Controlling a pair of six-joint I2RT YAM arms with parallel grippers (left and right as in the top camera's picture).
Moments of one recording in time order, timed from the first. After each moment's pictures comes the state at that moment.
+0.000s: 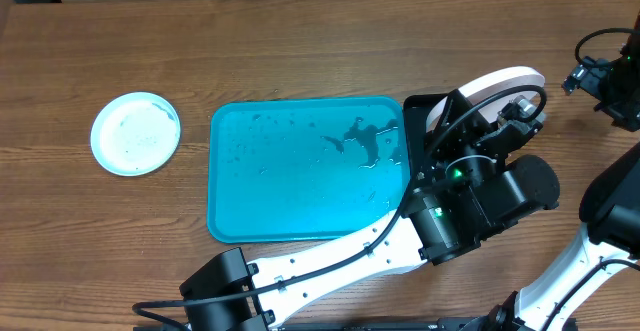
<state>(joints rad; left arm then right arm) -1.20 1.87 1.63 -0.17 -1.19 0.31 -0.44 2.13 1.96 -1.25 0.06 0.28</state>
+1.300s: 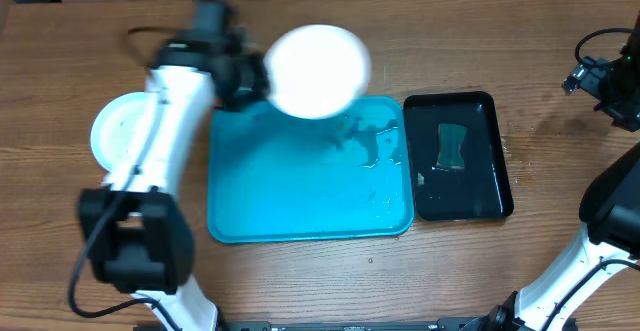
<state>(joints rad) 0.00 1.88 1.64 -0.98 0.42 -0.55 -0.44 2.13 1.96 -1.25 0.06 0.28</state>
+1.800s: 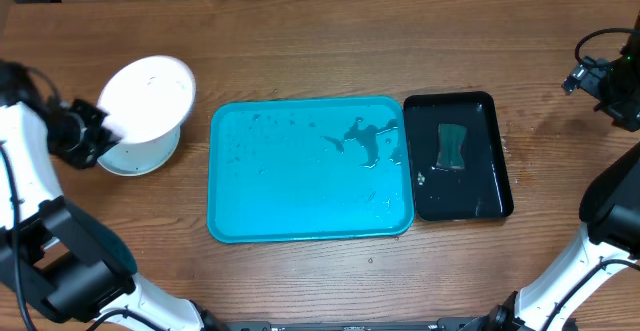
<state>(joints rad) 0.61 1.88 1.64 -1.18 0.31 -0.51 -0.44 2.13 1.96 -1.25 0.06 0.28</state>
